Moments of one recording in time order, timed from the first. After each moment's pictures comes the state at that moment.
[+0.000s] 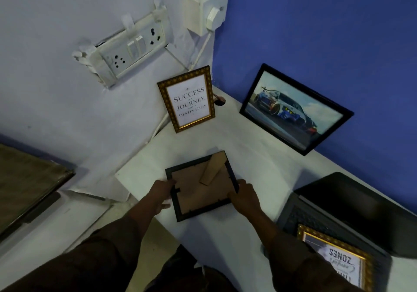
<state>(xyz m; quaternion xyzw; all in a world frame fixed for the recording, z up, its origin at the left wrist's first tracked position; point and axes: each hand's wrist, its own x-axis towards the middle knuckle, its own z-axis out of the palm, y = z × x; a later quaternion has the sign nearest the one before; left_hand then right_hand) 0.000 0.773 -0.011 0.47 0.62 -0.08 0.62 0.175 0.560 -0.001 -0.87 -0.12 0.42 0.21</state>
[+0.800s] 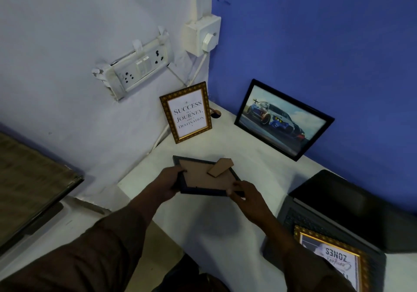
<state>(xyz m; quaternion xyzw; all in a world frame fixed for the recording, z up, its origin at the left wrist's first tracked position) 0.042 0.767 0.074 0.39 0.54 0.02 0.75 0.172 0.525 0.035 -0.84 -0.24 0.35 0.33</state>
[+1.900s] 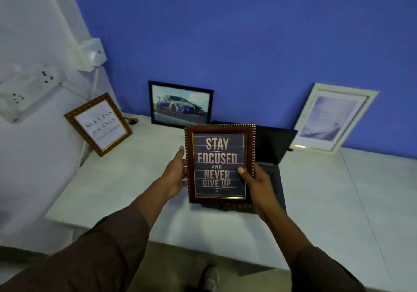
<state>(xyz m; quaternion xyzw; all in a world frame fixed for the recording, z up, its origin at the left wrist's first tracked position) 0.072 0.523 0.155 0.56 0.32 -0.15 0.75 0.085 0.278 0.146 -0.71 0.02 0.15 0.69</state>
